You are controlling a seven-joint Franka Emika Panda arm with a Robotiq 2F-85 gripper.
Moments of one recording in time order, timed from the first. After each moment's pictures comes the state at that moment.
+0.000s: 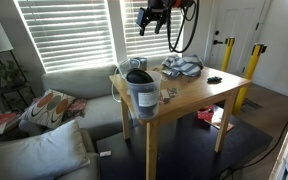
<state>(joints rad) 0.15 -0.04 0.16 -1.76 -0.15 2.15 0.34</state>
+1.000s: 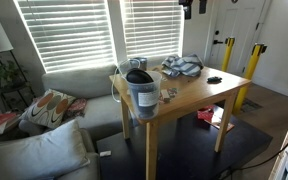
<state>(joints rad) 0.15 -0.23 0.18 -1.67 -0.13 1.41 0.29</state>
